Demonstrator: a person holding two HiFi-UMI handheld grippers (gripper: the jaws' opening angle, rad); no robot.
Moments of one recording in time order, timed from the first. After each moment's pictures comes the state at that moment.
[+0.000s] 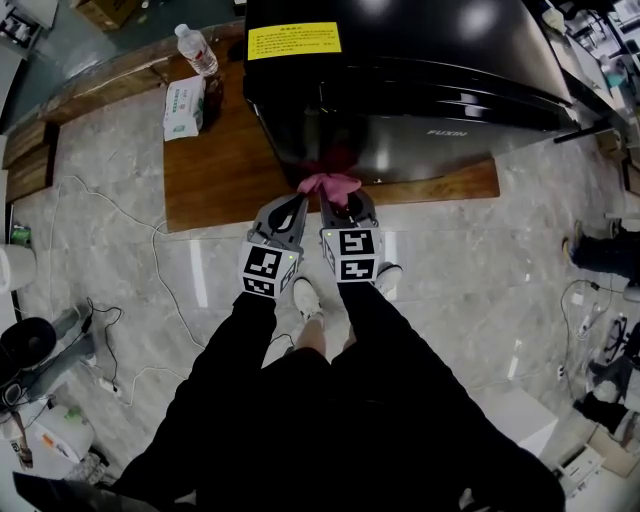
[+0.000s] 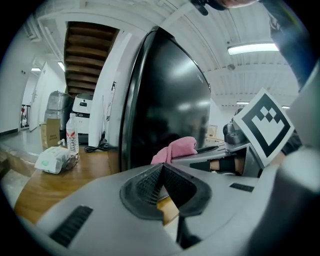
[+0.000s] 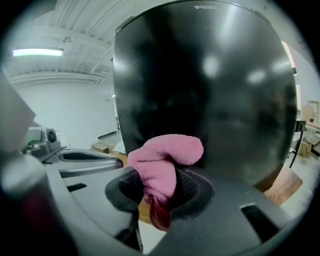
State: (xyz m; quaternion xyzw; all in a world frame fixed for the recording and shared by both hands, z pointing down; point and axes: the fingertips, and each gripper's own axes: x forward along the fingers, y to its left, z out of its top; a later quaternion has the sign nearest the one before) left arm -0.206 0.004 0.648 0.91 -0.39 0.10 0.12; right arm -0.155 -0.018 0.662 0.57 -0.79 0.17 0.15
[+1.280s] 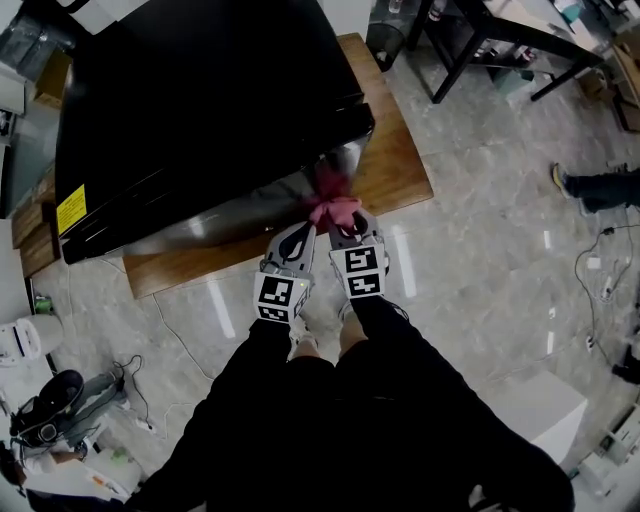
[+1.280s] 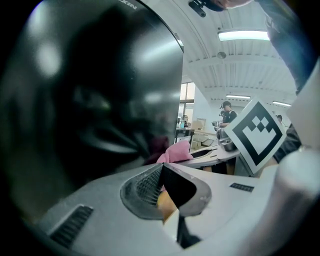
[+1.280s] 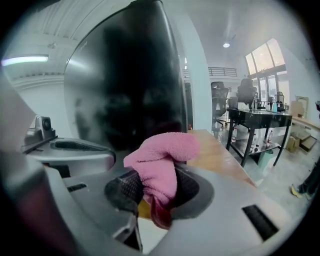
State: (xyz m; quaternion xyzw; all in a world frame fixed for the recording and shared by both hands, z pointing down) left arm 0.097 0.001 0.641 0.93 -0.33 0.14 0.11; right arm 0.151 -0.021 0.672 0.61 -0.75 0.20 0.16
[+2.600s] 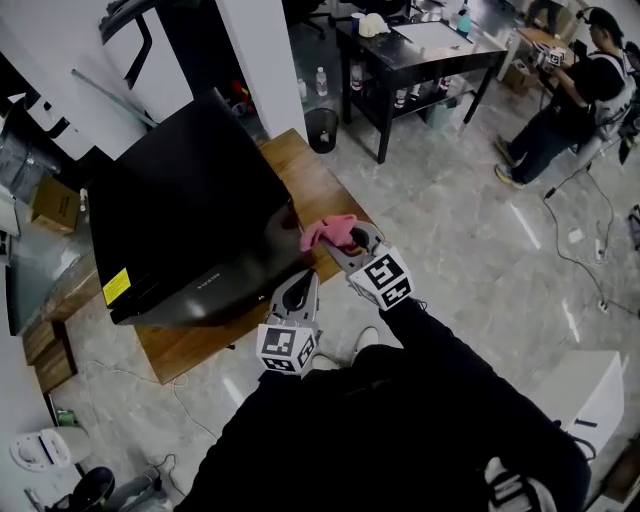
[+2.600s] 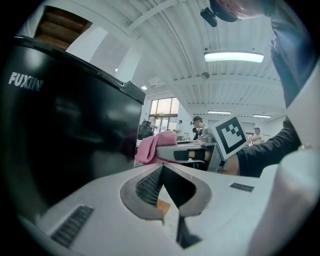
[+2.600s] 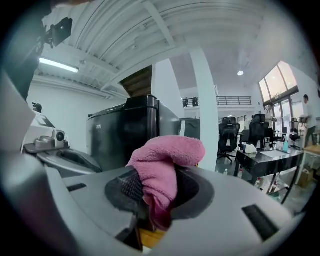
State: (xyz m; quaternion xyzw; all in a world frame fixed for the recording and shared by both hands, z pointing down) left arm 0.168 0.065 0.448 0.97 -0.24 0.06 0.09; right arm 0.234 0.012 0.440 0.57 -0.82 0.06 0.09
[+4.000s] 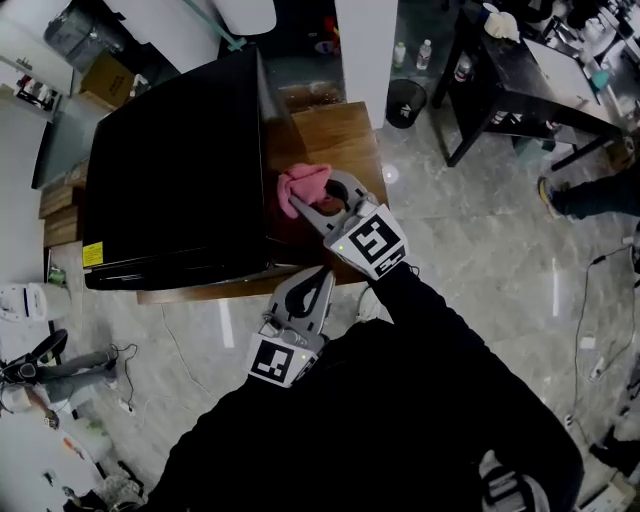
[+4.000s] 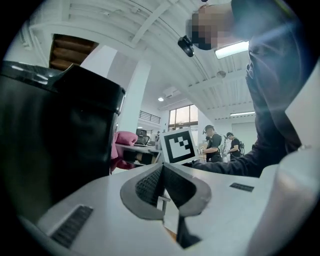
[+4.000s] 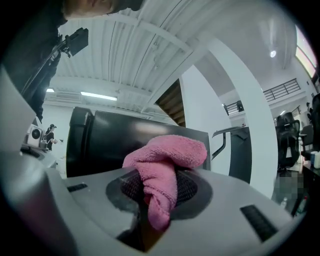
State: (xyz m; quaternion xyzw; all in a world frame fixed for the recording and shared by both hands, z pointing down) left arm 0.297 -0.033 0.412 0.92 -0.37 0.03 0.07; right arm 0.257 -0.175 0.398 0.31 -0.95 0.00 0.00
